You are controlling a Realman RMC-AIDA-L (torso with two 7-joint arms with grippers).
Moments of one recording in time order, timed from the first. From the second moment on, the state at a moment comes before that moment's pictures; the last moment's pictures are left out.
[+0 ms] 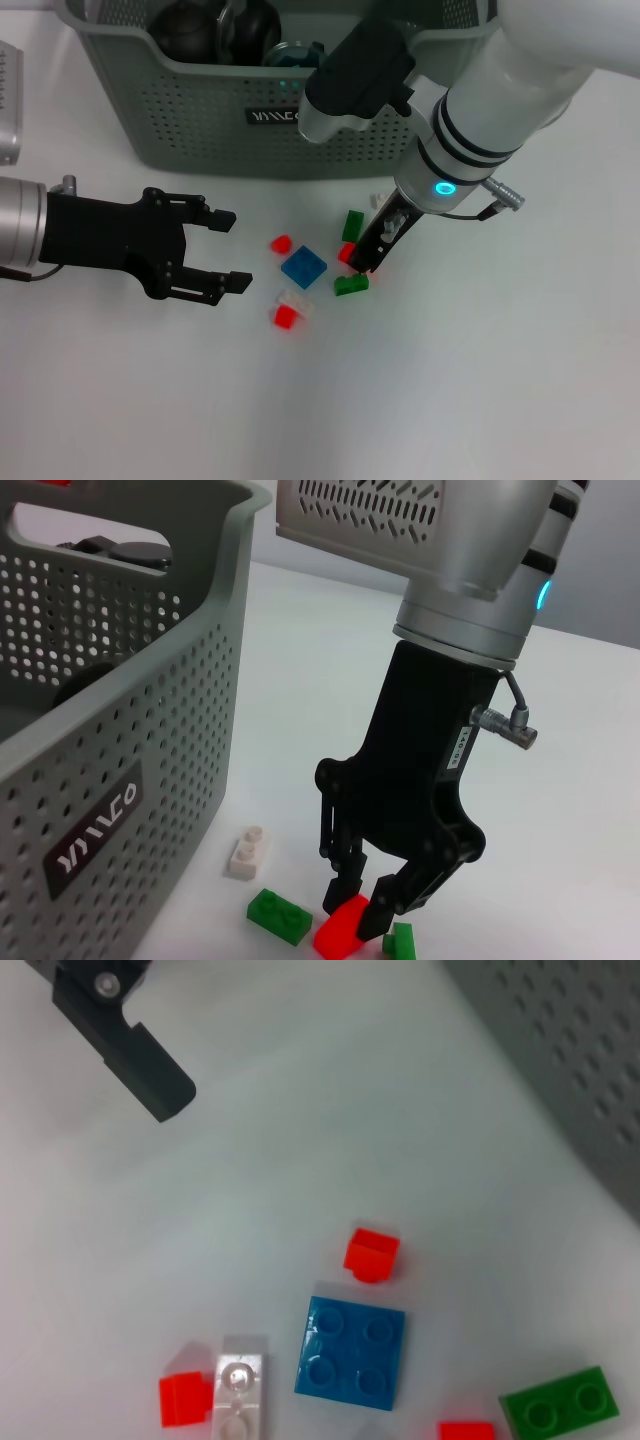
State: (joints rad) left arm -0.48 -2.12 0.71 0.93 2.26 1.71 -1.39; right arm 1.05 2.12 -1.84 -0.70 -2.33 -1.13 2.68
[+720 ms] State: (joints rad) left arm -0.47 -2.11 0.71 0.94 2.26 1.72 -1.39; right arm 0.91 2.10 -1.52 -1.21 -2.47 -1.53 2.68
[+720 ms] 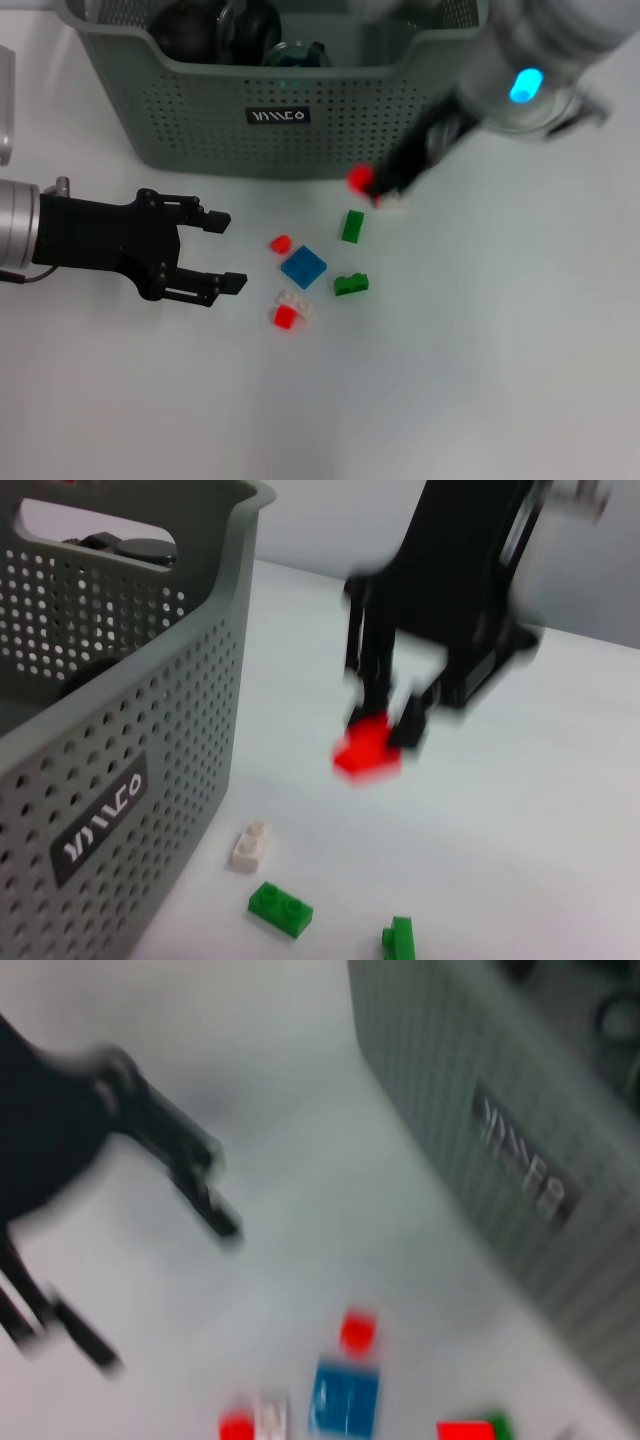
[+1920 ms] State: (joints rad) left arm -0.49 -2.12 0.71 0.94 2.26 1.71 -1.39; right arm 1.33 2.10 -1.19 -0.55 -2.64 -0.96 2.44
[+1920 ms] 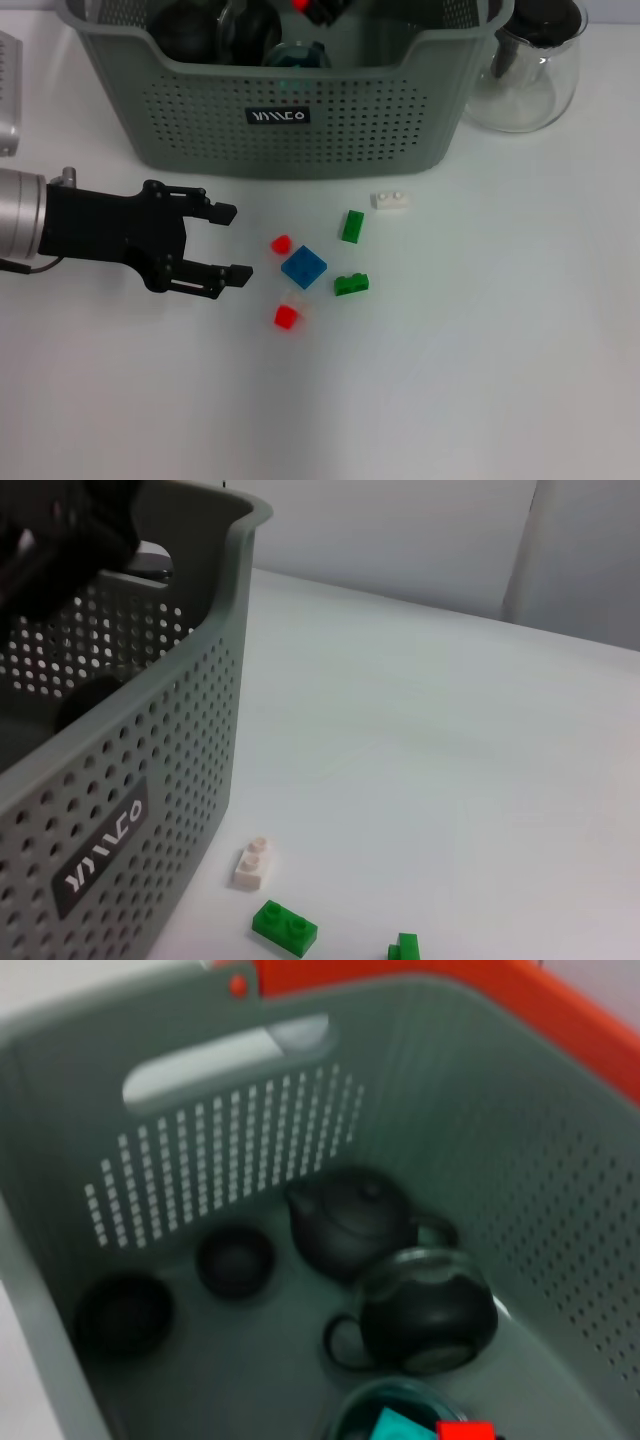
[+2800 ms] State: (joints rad) left arm -0.49 -2.11 0.71 0.94 2.26 1.71 -1.39; right arm 1.23 2.10 -1.20 -0.85 -2.61 -1.10 2.48
